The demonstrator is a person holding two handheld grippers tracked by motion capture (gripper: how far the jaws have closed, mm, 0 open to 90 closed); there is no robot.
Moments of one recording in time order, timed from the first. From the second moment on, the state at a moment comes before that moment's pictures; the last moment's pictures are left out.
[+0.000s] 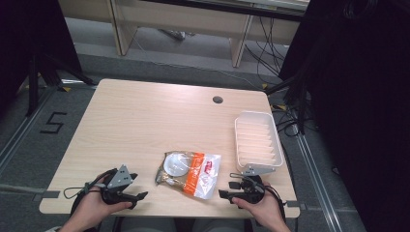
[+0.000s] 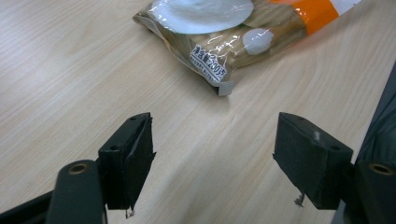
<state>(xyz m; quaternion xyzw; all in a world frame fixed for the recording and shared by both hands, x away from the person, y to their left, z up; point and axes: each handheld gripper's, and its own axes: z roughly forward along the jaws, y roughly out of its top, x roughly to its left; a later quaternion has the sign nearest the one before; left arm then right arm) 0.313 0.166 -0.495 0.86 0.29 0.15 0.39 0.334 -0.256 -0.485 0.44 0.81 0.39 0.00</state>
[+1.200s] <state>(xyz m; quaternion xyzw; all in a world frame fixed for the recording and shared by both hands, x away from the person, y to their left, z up) 0.315 0.161 -0.496 0.86 0.28 0.14 0.39 0.360 -0.210 -0.497 0.45 0.81 0.37 -0.09</state>
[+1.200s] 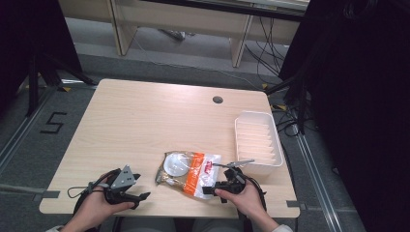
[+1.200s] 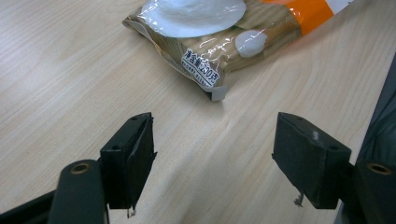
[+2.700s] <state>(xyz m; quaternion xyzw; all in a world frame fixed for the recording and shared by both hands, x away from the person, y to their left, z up) 0.315 0.162 -0.496 0.86 0.28 0.15 0.39 0.422 -0.193 -0.381 0.27 0.94 0.18 -0.03</state>
